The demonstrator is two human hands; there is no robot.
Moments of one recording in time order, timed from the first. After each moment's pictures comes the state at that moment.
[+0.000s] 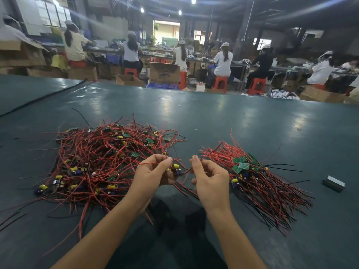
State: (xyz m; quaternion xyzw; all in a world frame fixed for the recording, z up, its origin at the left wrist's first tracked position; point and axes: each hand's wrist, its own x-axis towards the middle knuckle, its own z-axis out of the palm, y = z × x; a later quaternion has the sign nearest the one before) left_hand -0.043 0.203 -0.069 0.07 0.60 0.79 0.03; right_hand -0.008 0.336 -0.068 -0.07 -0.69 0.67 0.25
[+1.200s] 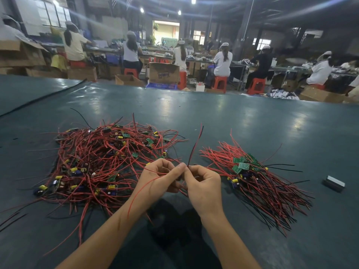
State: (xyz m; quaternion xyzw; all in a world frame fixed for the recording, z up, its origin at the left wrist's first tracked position) left_hand -0.040 0.209 -0.071 0.12 0.66 0.74 0.06; right_hand -0.002 0.324 -0.070 -0.04 -0.72 0.66 0.22
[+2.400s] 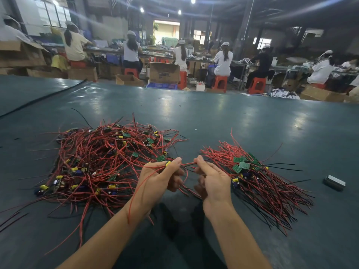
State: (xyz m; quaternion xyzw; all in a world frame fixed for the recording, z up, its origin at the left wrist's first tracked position) left_hand -0.033 0.215 -0.065 0.10 0.65 0.76 0.01; right_hand -0.013 0.338 -0.059 -0.22 -0.52 0.81 0.15
